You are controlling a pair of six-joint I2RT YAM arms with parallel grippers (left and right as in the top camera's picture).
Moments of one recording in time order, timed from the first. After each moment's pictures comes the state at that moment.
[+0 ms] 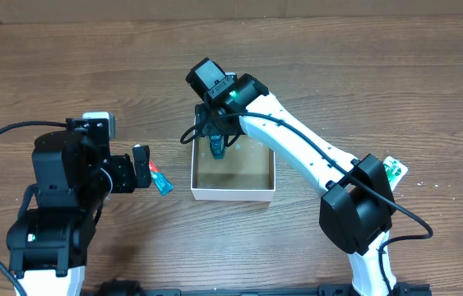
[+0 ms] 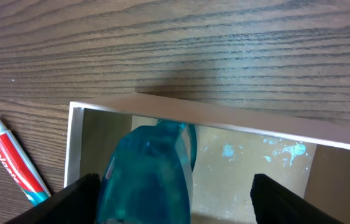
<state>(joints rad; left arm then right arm) 0.01 0.92 1.07 -0.92 0.11 -0.08 0.71 2.12 1.91 -1.04 0.08 0.62</state>
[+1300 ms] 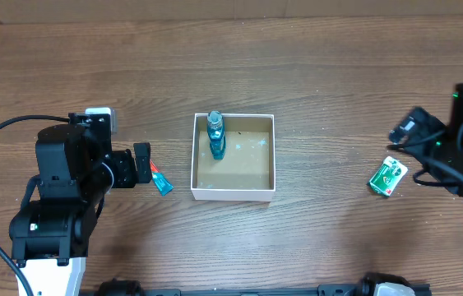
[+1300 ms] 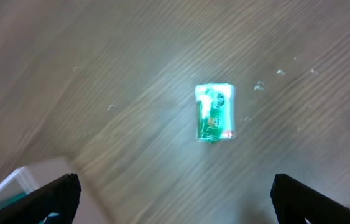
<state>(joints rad) 0.01 0.95 1.07 -0.91 0.11 -0.08 -0.18 1.21 1.41 -1.31 0.07 0.58</state>
